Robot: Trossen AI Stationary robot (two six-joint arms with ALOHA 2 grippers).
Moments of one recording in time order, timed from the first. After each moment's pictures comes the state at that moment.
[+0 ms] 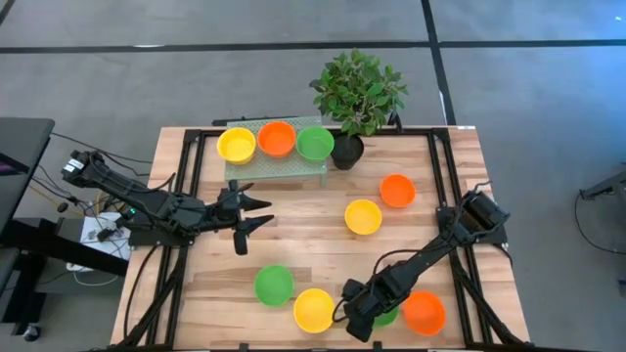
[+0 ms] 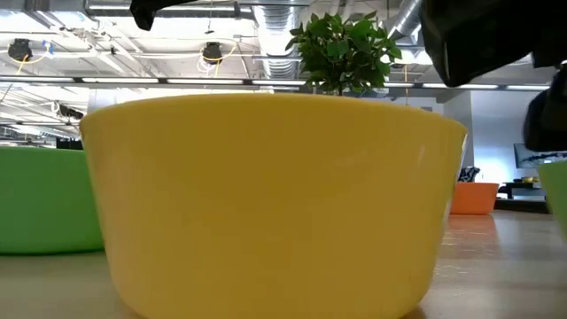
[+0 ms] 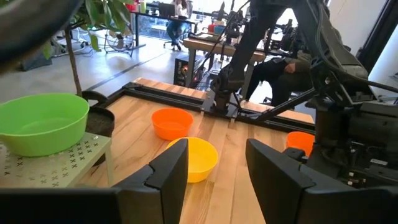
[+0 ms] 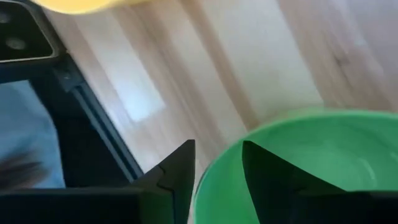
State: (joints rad) left arm -0.44 0.92 0.62 0.16 -0.63 -0.19; right arm 0.65 1.94 1.27 -0.53 -0.13 1.20
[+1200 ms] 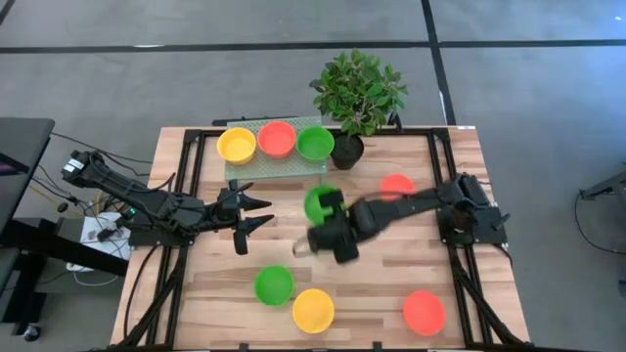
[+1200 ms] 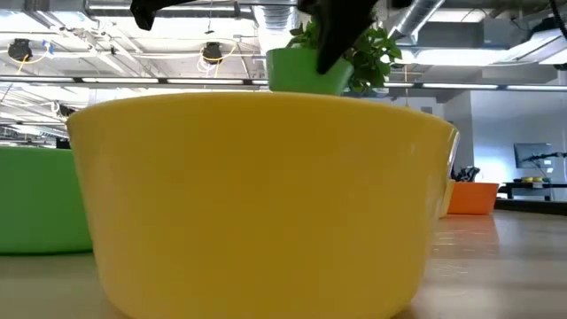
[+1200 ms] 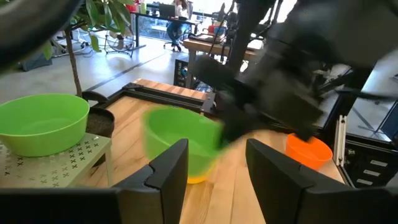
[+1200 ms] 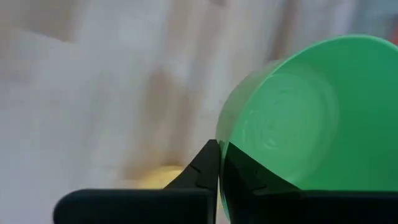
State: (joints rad) left arm -0.44 0.92 0.62 0.16 -0.63 -0.19; right arm 0.26 1.94 1.85 -1.22 0.43 -0.14
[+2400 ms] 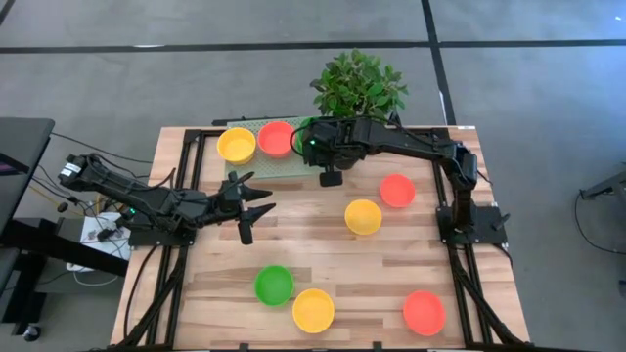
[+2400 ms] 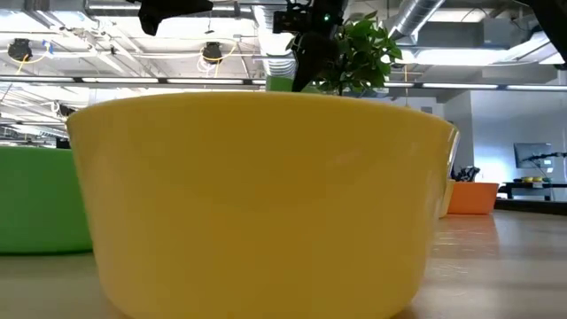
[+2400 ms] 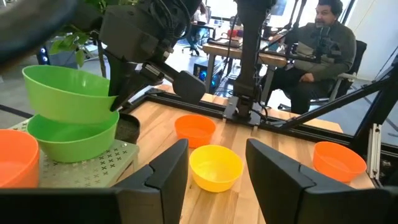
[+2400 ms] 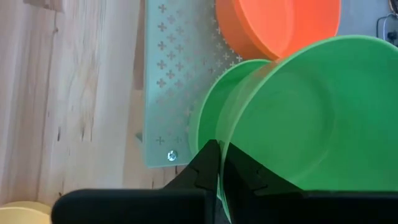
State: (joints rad) left arm -0.35 0.92 0.63 0.17 -0.63 -0.15; right arm -0.22 1.94 1.96 -1.07 0.29 -0.47
